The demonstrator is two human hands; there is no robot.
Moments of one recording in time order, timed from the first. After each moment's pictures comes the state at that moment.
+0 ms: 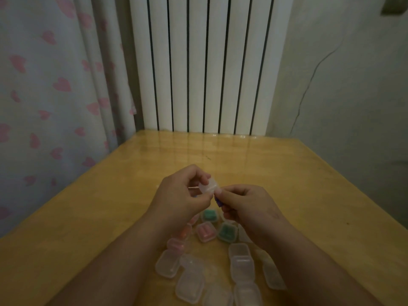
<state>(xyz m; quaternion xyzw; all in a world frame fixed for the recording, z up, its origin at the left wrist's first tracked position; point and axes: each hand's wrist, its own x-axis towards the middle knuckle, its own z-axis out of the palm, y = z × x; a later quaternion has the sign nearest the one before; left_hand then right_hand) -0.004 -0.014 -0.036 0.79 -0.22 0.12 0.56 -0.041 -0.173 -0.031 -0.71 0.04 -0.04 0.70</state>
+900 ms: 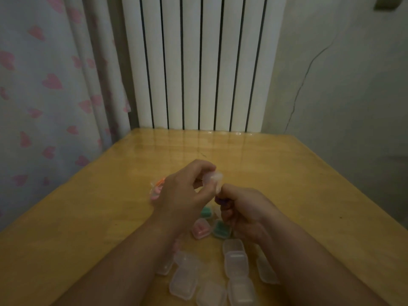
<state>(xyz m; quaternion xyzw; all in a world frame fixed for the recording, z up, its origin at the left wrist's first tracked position) -0.012 -0.035 -0.038 0.79 -0.25 0.21 0.52 -0.032 -0.172 -0.032 -0.60 0.17 0.07 0.78</state>
